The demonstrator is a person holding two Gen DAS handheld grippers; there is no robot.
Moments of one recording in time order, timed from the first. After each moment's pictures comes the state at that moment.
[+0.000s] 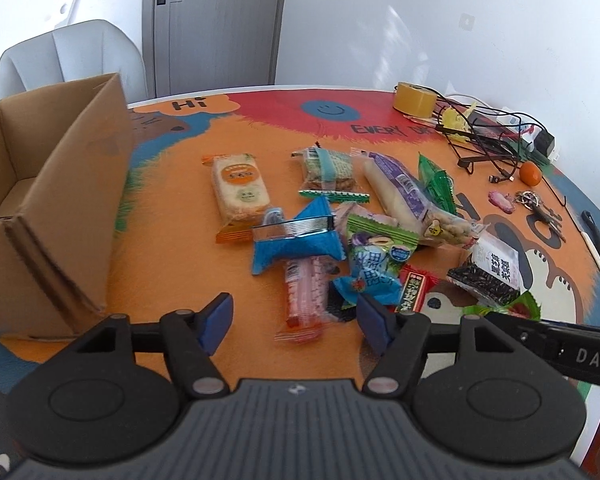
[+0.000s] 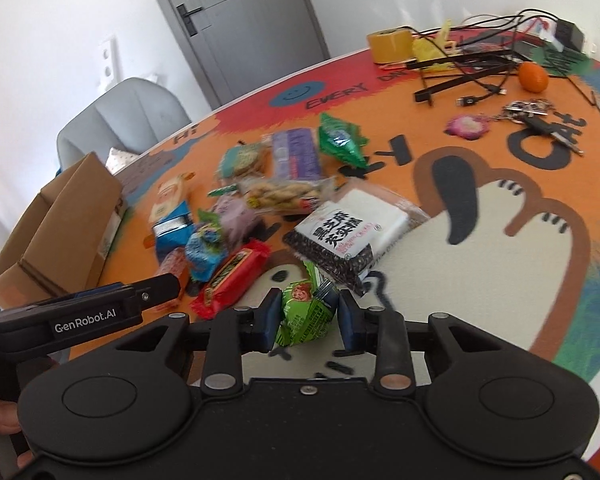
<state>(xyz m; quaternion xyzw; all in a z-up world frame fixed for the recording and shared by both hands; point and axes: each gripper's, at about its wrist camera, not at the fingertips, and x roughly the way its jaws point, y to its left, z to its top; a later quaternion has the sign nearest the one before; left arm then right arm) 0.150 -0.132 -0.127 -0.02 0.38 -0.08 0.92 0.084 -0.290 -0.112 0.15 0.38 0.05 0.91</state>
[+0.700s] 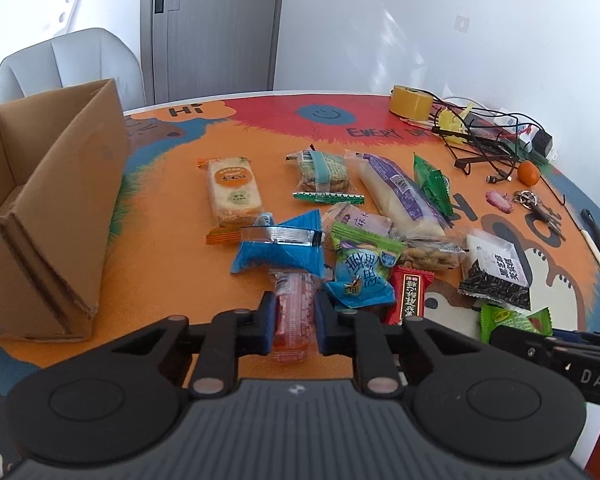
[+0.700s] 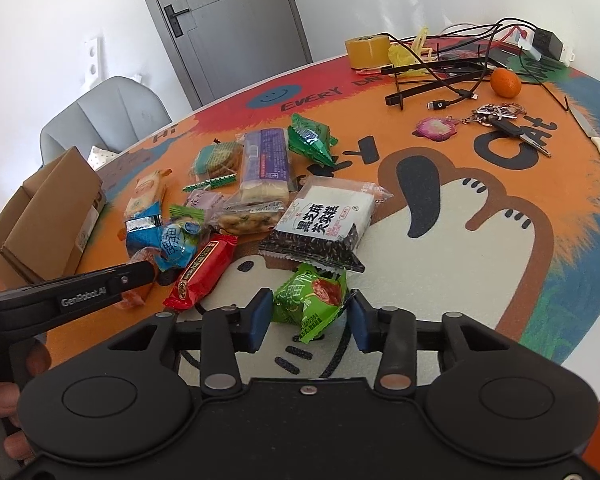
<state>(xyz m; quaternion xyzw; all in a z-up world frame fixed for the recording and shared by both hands) 0.144 -0.132 -0.128 -0.02 0.37 -0.08 0.93 0.074 -0.289 -0.115 0.13 0.38 0.03 0.92</state>
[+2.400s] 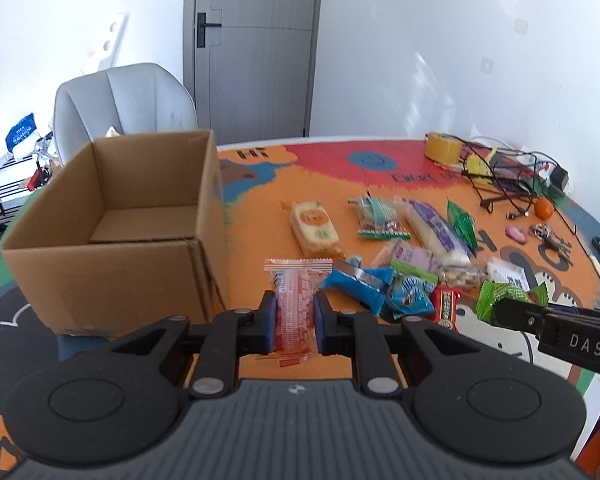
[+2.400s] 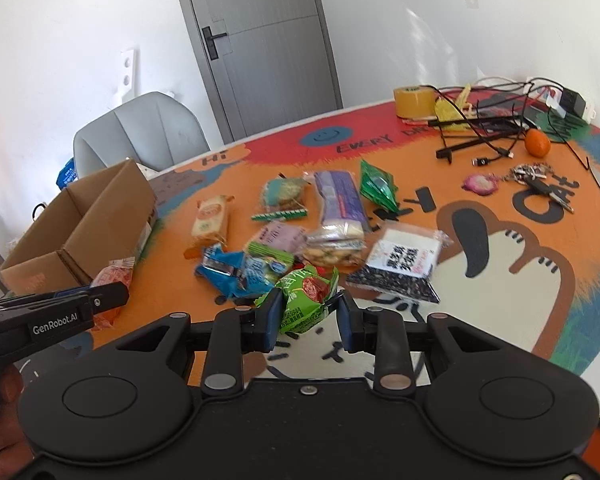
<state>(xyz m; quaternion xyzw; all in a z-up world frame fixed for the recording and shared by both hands) 0.090 -0.081 -0.080 -0.02 0.31 -0.03 0.95 0.056 -0.235 -0.073 0.09 0.32 0.06 0.94</state>
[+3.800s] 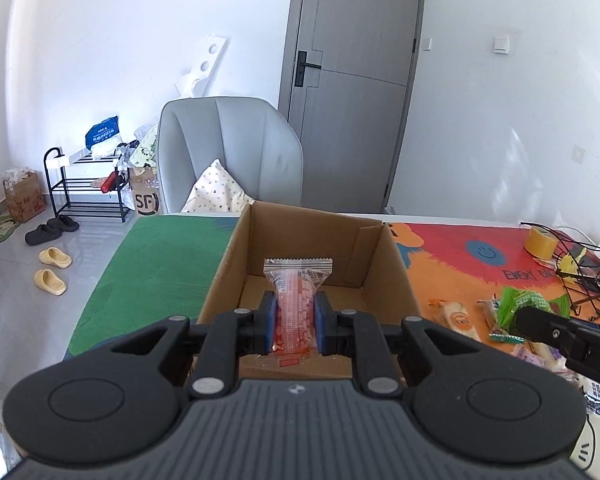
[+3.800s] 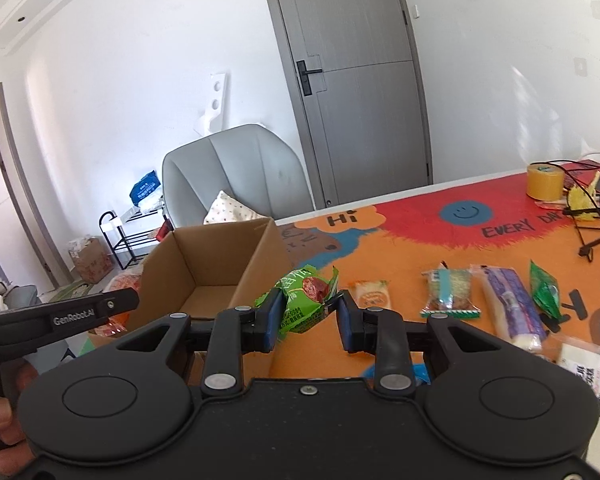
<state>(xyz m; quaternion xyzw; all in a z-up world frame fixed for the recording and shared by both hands) 0.116 0.040 -0.040 -0.07 0.26 0.08 0.96 0.108 -0.120 -0.032 0.07 0.25 0.17 0.95</state>
